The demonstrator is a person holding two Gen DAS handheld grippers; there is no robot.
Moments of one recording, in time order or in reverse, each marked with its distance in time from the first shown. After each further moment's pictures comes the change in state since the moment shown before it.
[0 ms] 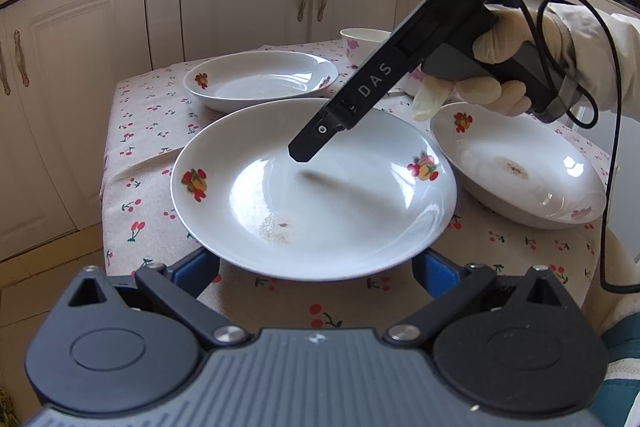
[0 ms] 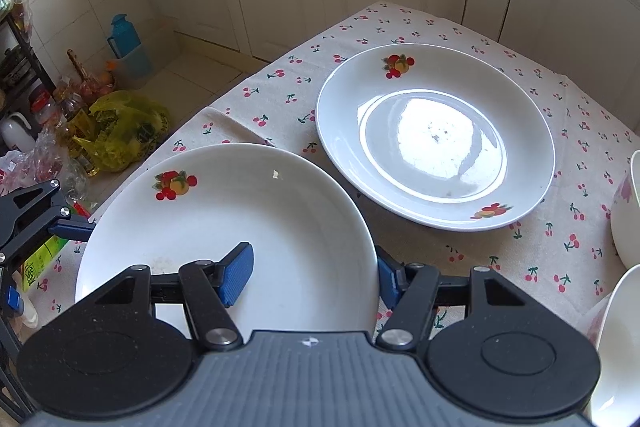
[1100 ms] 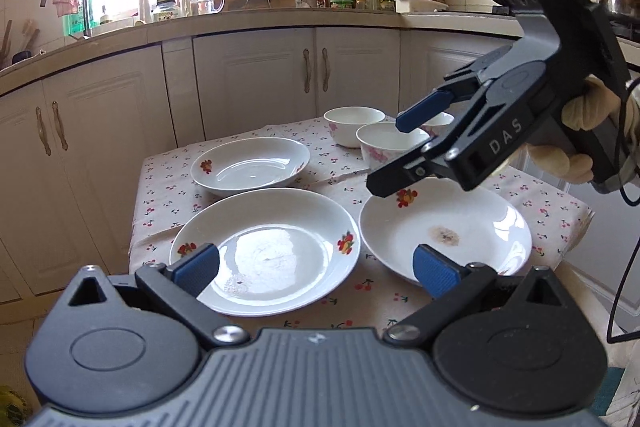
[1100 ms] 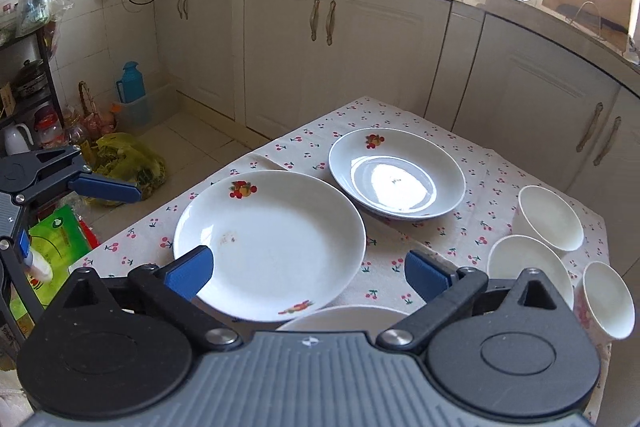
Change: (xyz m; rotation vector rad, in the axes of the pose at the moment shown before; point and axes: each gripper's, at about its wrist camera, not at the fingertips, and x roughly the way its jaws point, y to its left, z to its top) left arm -0.074 -0.084 0.023 0.025 -0.176 0.126; right arm -0.149 0.057 -0.093 -0.087 -0.287 -0.141
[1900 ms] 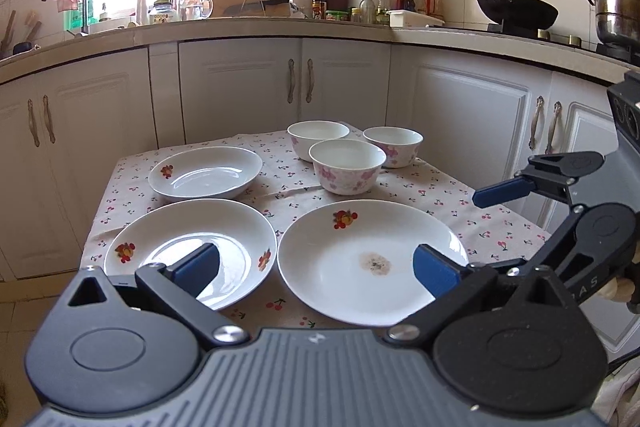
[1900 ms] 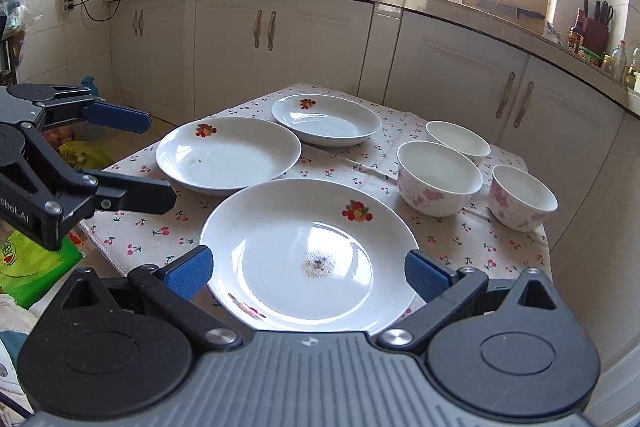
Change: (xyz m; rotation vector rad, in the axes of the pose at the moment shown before) left arm 0.006 -0.066 0.010 -0.070 -0.019 -0.001; right arm -0.078 -0.001 -0.122 0.090 -0.072 -0.150
